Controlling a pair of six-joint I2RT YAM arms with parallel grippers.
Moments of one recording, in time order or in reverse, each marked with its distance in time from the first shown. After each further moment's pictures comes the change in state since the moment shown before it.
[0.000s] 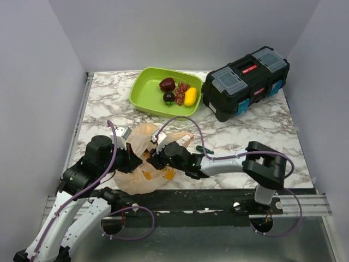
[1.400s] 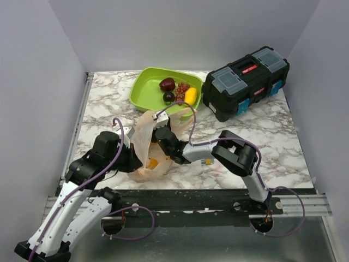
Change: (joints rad) left arm 0.000 0.098 0.004 -0.069 -0.030 -0.035; right arm -0.145 0.380 0.296 0.244 0.426 0.001
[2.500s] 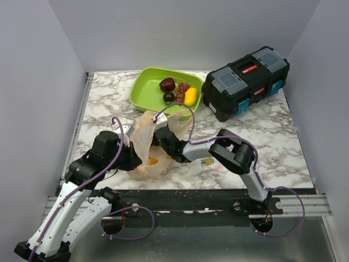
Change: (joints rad) left arm -0.002 -0.003 -0.002 0.033 -0.018 0.015; right arm -0.029 0.073 0.022 -0.069 -0.103 0.001
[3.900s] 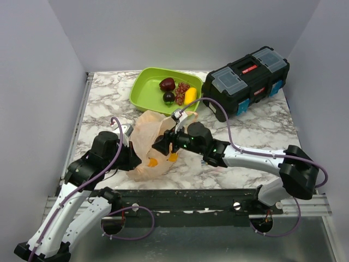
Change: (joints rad) left arm 0.000 -0.008 0.000 0.005 -0.018 0.000; right arm -0.005 -0.681 -0.346 -0.255 -0.500 0.146
